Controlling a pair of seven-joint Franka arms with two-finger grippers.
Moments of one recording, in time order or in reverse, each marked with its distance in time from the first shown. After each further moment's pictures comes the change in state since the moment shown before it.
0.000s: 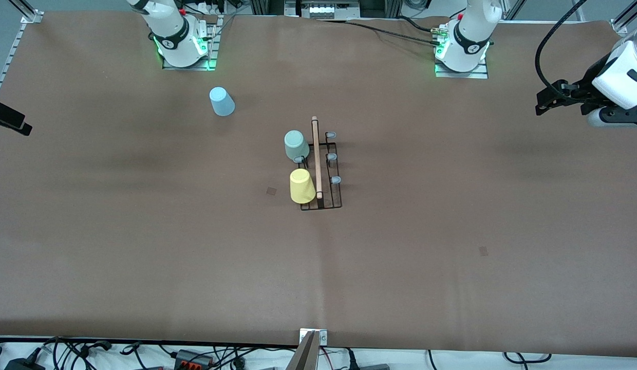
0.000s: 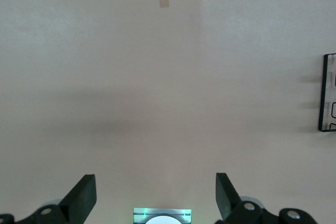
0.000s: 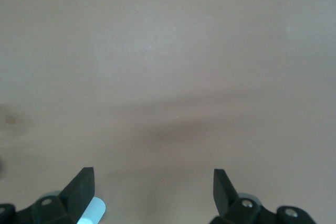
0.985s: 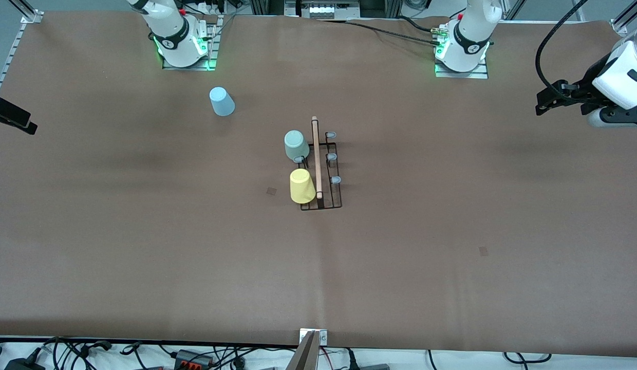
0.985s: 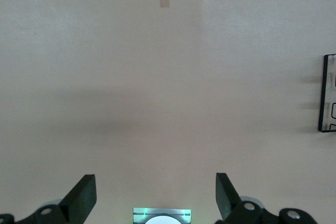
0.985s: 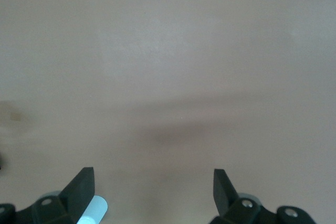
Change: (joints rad) left arm 0.000 0.000 0.000 0.000 0.000 0.000 -0.002; right arm -0.029 -0.004 0.050 0.000 -0.001 0.000 0.000
